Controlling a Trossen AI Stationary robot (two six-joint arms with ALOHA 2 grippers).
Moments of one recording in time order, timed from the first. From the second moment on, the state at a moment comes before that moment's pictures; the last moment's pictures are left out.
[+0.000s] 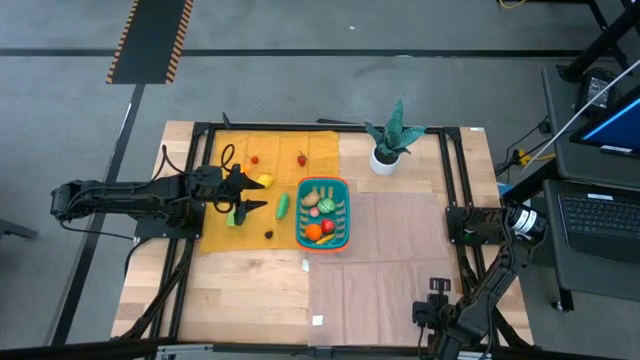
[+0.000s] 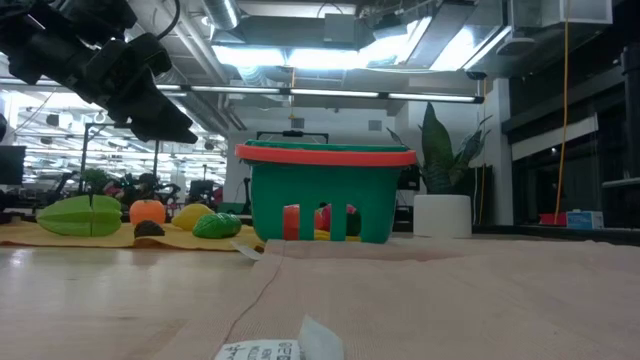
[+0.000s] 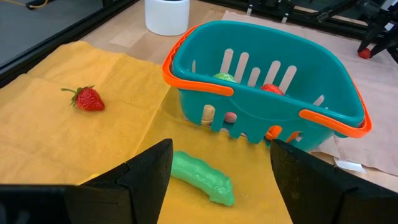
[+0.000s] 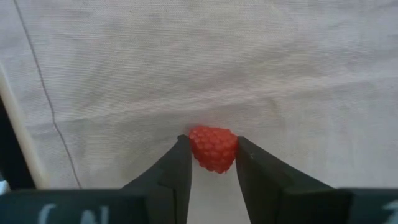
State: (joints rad) left arm 0.22 0.61 0.26 -0.08 0.02 -0.16; right arm 1.11 1.88 1.15 -0.92 0.09 1.20
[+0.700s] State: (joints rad) left arm 0.22 0.61 0.26 -0.08 0.02 -0.18; right arm 1.11 1.89 1.18 -0.97 0.13 1.20
